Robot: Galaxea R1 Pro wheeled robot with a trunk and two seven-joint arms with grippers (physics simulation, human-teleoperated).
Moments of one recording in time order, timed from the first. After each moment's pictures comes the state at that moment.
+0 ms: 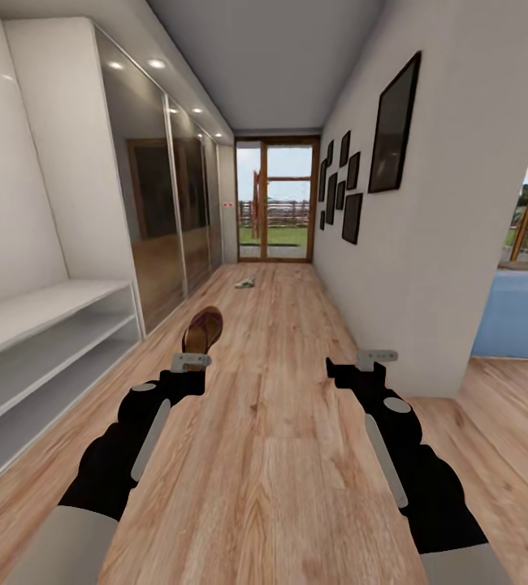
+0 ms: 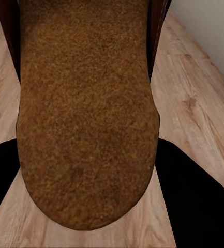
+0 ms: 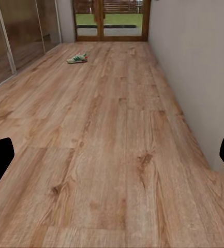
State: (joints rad) left arm -0.60 -0.01 -0.13 -1.27 0.10 0.69 0.02; right arm -0.50 0.02 0.11 -1.44 -0.07 0.50 -0.14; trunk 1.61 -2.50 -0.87
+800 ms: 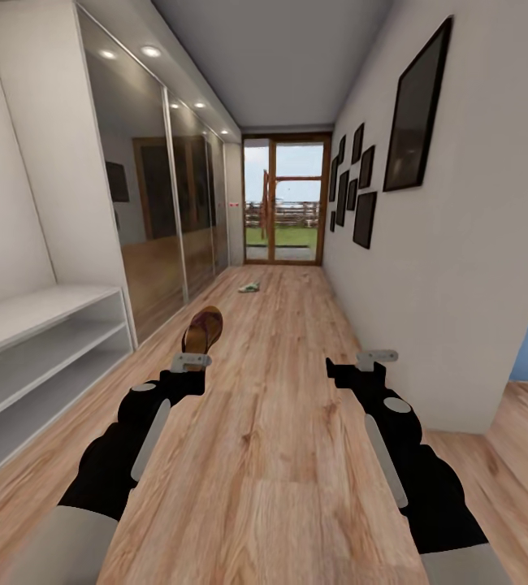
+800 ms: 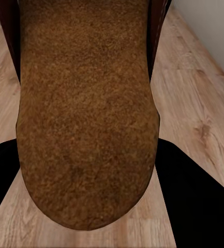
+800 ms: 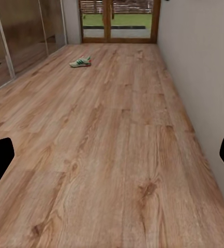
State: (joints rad) left arm -0.60 -0.01 -0.13 -1.27 0.11 0.69 0.02; right arm -0.50 0.02 0.11 -1.44 -0.07 0.50 -0.14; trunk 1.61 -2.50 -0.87
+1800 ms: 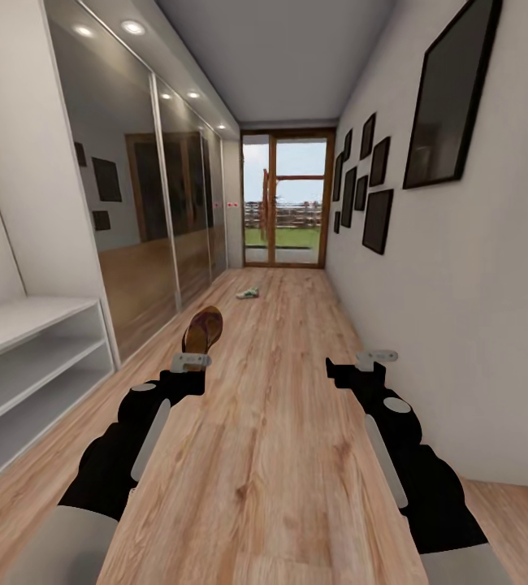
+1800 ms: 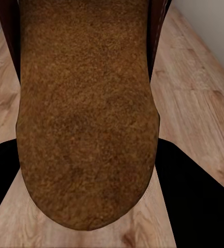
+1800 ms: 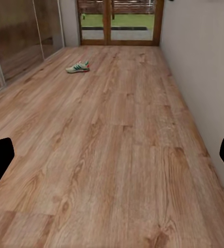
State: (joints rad) left arm -0.60 -0.01 -0.13 -1.27 0.11 0.69 0.02; right arm -0.50 0.02 0.11 -1.44 -0.07 0.50 -0.14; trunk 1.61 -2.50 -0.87
